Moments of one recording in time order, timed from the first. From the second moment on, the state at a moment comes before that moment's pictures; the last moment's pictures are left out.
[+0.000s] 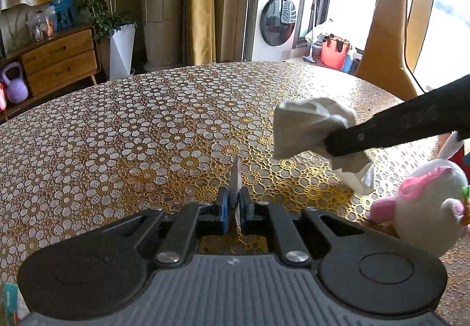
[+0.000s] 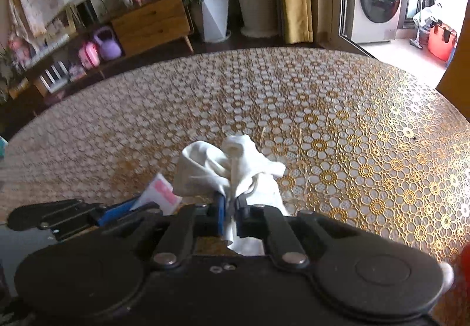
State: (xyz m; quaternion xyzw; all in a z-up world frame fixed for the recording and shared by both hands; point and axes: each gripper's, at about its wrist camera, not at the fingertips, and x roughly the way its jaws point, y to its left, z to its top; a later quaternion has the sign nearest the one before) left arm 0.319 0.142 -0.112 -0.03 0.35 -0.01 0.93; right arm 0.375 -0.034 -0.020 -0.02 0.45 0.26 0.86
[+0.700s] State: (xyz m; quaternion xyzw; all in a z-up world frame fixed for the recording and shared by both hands) left arm 0.317 0.134 -0.116 -0.01 0.37 0.00 0.93; right arm 0.308 -0.085 0.037 0.00 0.40 0.31 0.86
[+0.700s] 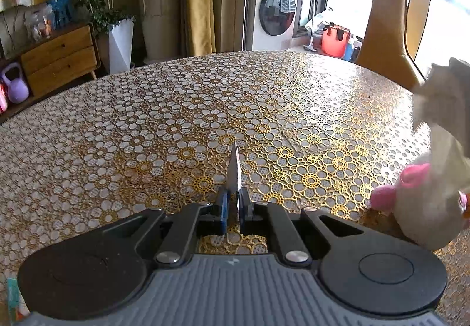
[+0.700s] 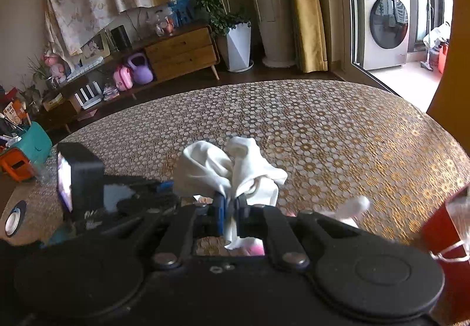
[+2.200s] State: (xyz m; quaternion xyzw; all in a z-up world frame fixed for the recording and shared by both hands) left arm 0.336 0.121 -0.102 -0.06 0.34 0.00 0.94; right arm 0.277 -0.156 0.024 0.04 0.41 0.30 0.86
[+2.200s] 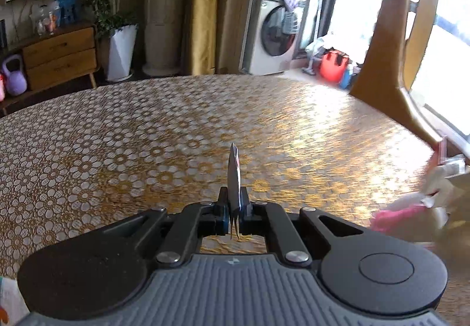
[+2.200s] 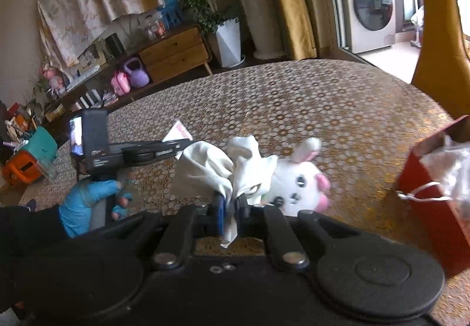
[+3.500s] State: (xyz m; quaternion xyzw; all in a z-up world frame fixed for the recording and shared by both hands) left arm 0.338 -0.197 -0.013 0.04 0.39 -0.25 0.89; right arm 0.331 -0.358 0.049 0.09 0.35 0.14 0.92
